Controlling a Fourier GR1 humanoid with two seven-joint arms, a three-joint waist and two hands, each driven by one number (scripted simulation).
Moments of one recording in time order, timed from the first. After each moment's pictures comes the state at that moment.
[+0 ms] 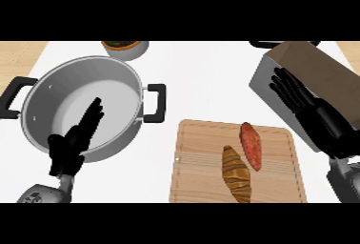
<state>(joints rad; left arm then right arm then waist) -0.09 0.39 -0.29 -1.48 0.22 0.24 0.05 -0.23 -0.53 0.21 -1.65 -0.41 0.10 0.00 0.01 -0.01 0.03</state>
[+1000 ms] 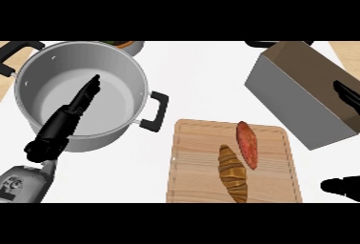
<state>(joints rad) -0.21 0.50 -0.26 -1.53 0.13 0.05 -0.11 -0.01 -0.79 0.02 -1.89 0.03 0.12 -0.32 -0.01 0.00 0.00</state>
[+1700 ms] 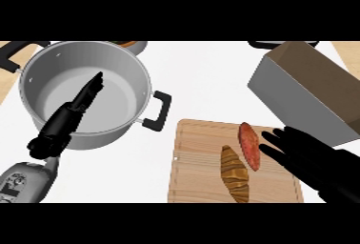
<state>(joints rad) -0.23 0.48 -0.24 -1.52 0.10 0.03 -0.10 -0.07 -0.92 0.35 -2.23 0.41 0.36 0.18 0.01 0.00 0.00</state>
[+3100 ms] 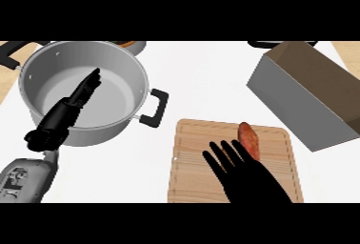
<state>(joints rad) -0.25 0.38 -0.10 -1.48 0.01 -0.10 -0.11 -0.22 -0.39 0.74 -2.07 0.86 0.64 0.66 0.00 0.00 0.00</state>
